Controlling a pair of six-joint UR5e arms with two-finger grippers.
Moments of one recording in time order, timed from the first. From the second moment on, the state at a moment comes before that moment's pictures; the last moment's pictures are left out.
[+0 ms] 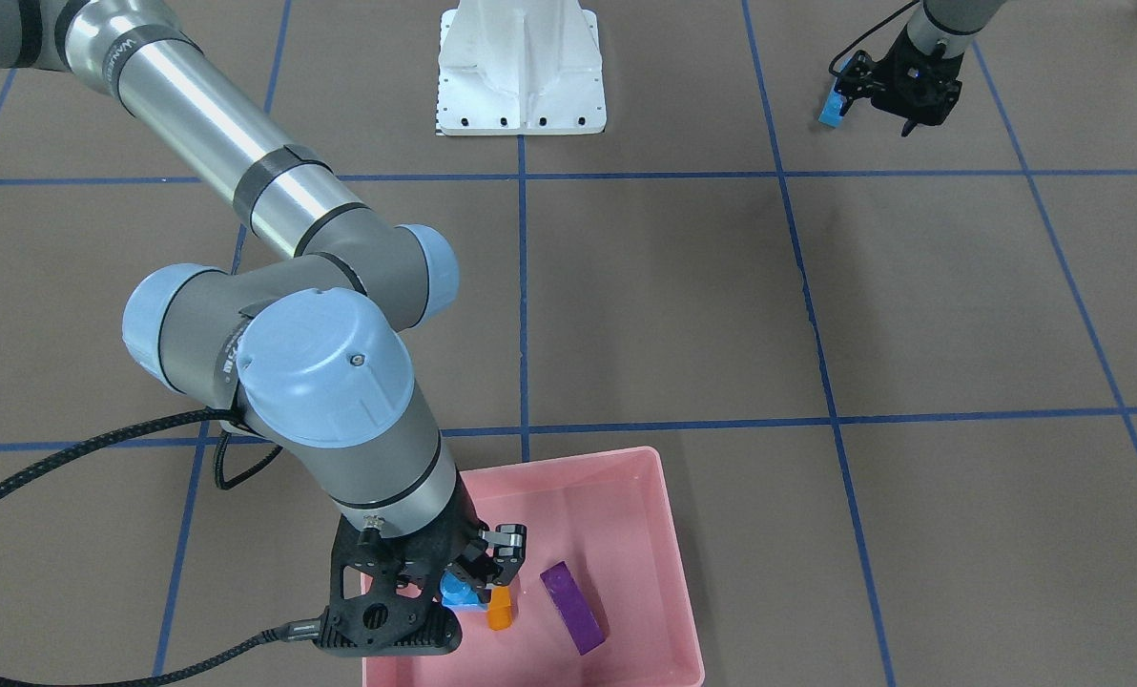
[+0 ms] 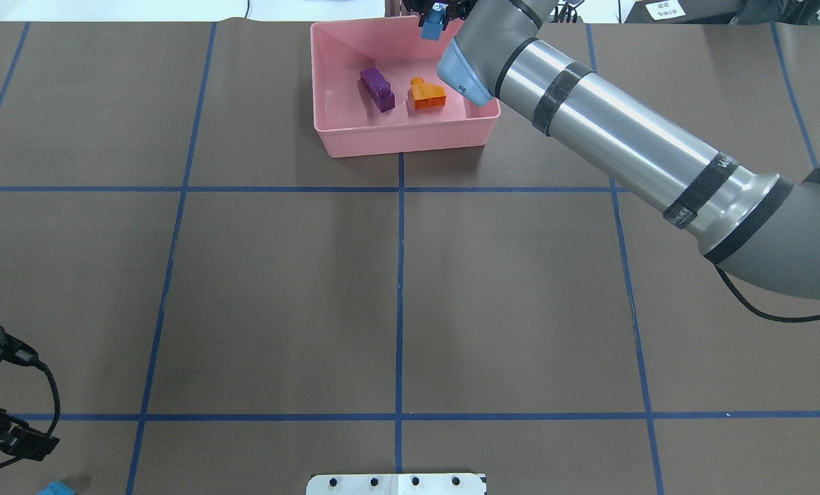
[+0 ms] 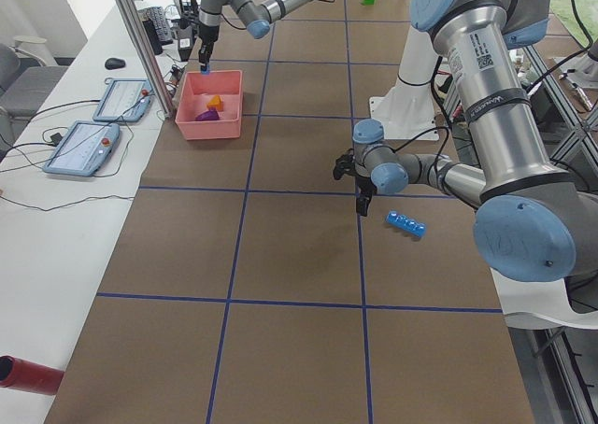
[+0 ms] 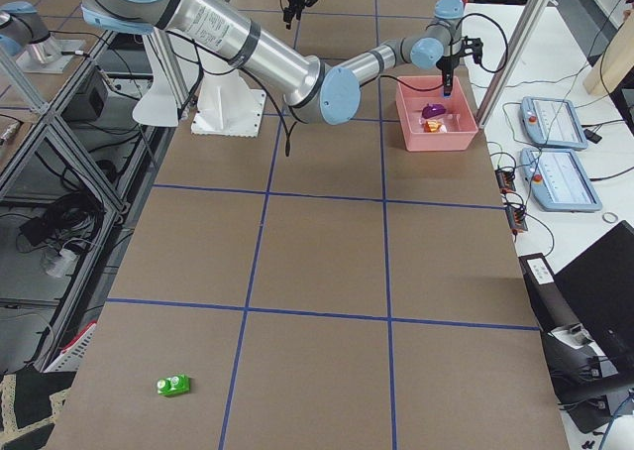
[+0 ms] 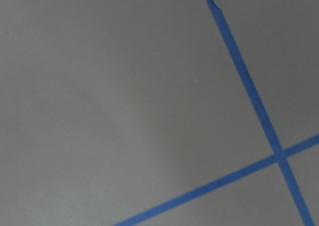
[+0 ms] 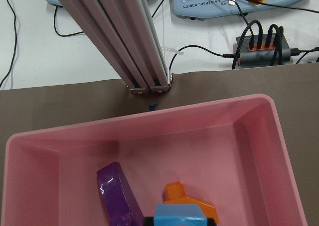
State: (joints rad) left arm -0.38 -1.09 -2.21 -2.09 -1.97 -0.86; right arm 0.92 -0.37 0.81 -1.13 1.99 1.06
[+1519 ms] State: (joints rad) left arm -0.01 -1.07 -2.16 -2.10 -1.77 -1.10; right arm 0.94 -0.36 0.82 -1.13 1.97 1.06
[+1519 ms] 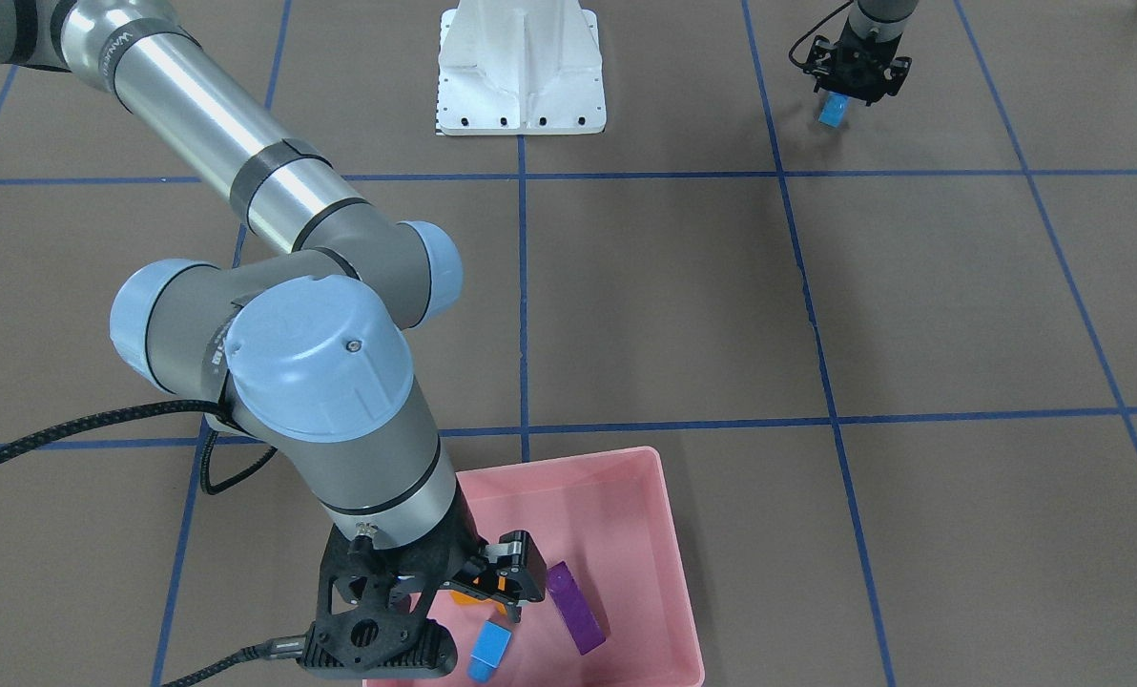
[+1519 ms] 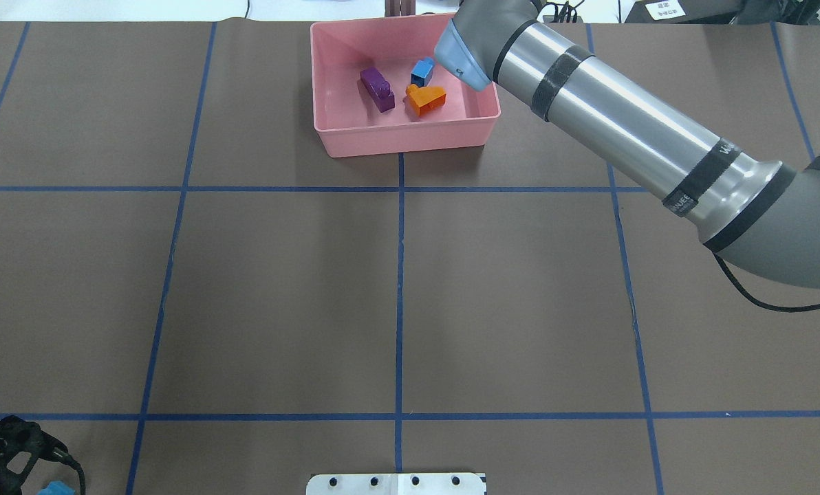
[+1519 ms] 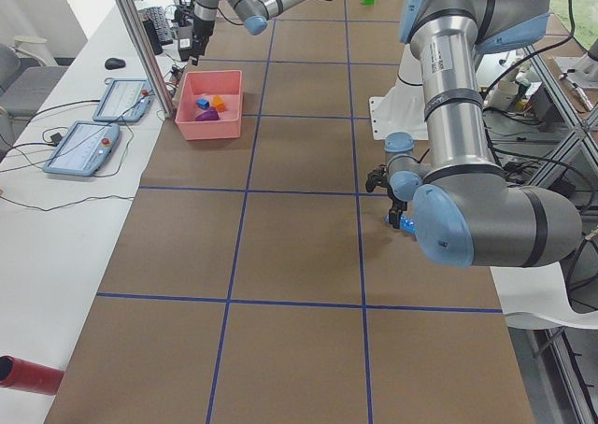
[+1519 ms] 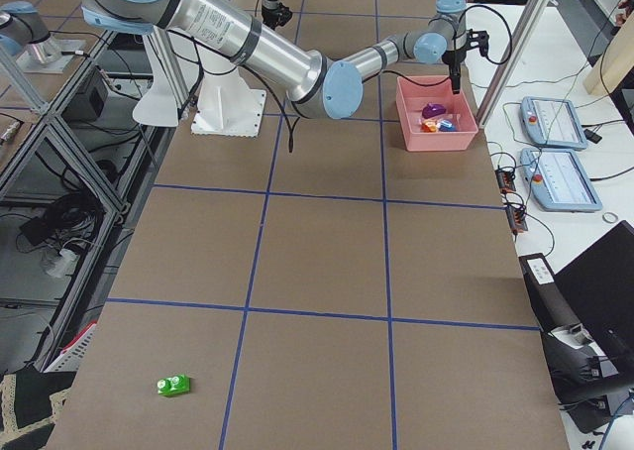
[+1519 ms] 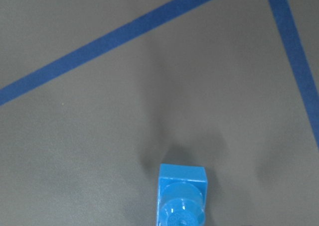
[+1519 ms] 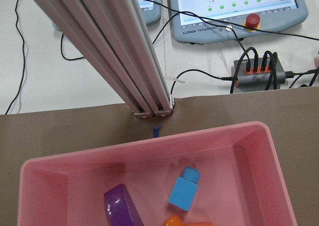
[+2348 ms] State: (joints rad) left arm 0.00 -1.07 -2.14 -2.10 -1.77 -1.10; right arm 1.04 -0.46 1.36 -1.95 2.11 0.68
